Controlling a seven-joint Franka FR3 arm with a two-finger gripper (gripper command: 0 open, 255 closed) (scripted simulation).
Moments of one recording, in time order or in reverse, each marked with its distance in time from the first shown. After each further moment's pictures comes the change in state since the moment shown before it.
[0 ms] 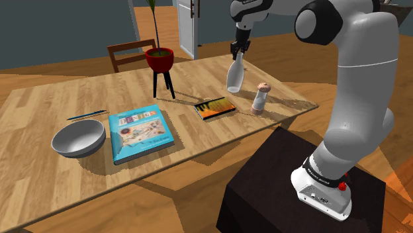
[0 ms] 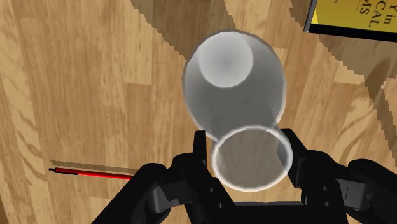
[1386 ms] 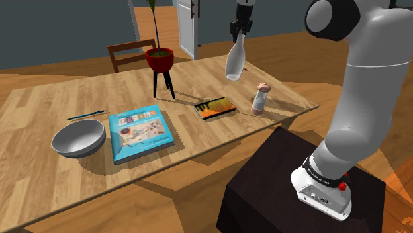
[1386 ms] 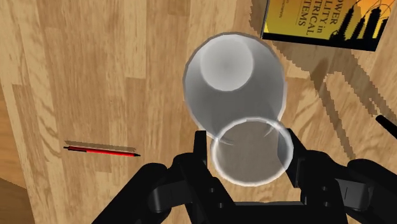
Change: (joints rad) arm 0.047 -0.107 0.001 0.129 -0.040 -0.229 0.075
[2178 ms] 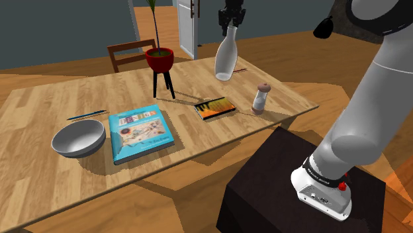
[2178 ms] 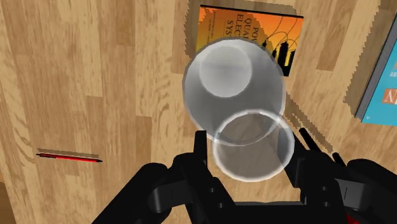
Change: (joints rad) arm 0.179 -0.257 0.076 -0.177 -0.094 -0.065 0.247
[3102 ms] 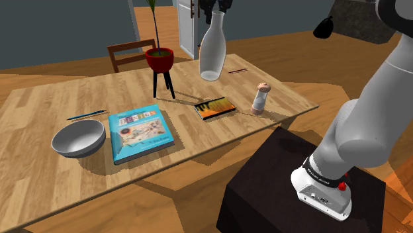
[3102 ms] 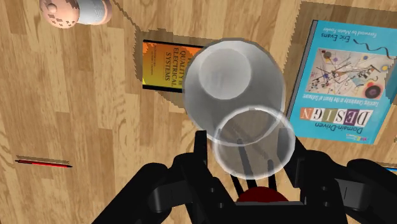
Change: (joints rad) arm 0.160 -0.105 0.141 0.075 -0.039 -0.180 0.298
